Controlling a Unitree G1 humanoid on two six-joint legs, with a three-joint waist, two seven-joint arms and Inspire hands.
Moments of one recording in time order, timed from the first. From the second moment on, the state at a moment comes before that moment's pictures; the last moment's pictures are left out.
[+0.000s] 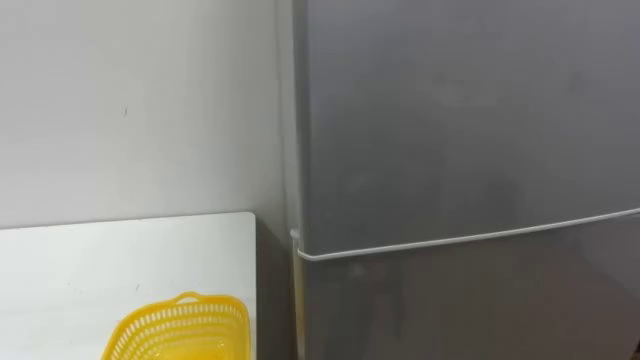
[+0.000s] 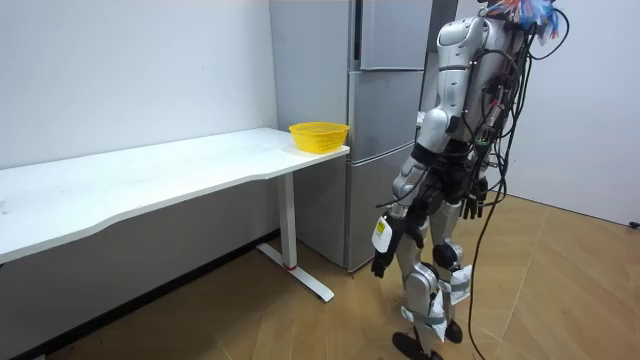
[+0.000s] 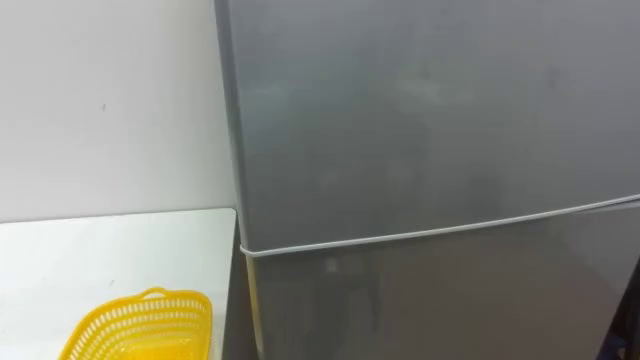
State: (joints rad) left arm 0.22 0.19 -0.01 1.09 0.50 0.23 -0.09; right arm 0.12 -0.22 0.06 1.28 -0.32 0.19 0.07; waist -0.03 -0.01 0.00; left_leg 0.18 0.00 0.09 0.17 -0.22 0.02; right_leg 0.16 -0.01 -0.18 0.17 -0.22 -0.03
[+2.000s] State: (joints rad) left arm 0.22 0.17 0.40 0.44 -0.32 -0.06 0.83; right arm 0.15 -0.23 -0.07 1.19 -0.28 0.09 -0.03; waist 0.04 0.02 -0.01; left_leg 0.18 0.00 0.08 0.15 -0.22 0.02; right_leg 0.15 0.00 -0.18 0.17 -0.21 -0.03
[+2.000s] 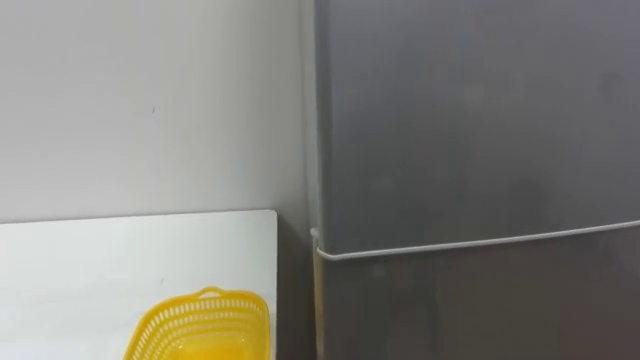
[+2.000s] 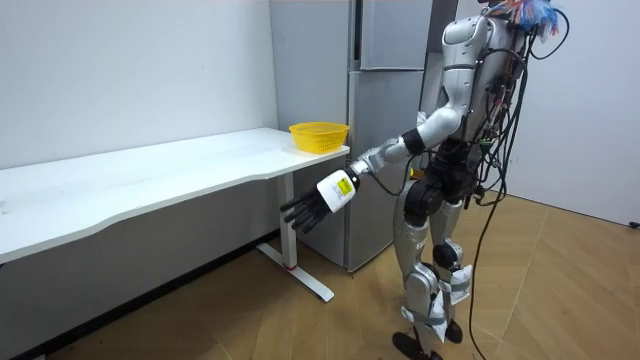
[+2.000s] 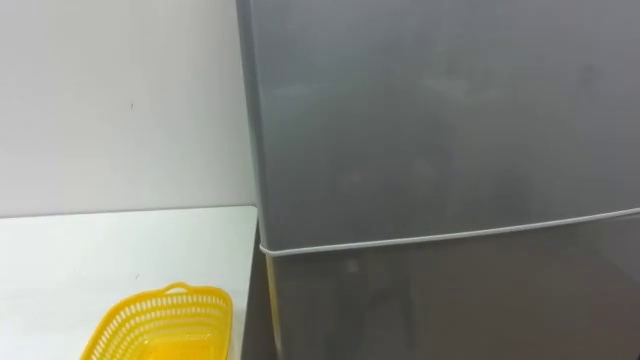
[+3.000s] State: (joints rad) left arm 0.13 0.23 0.36 -0.39 -0.14 -0.15 0.66; right arm 0.18 -0.22 -0.06 1.24 -0.27 0.06 0.03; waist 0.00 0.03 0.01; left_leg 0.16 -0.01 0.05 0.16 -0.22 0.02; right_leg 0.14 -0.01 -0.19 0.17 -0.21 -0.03
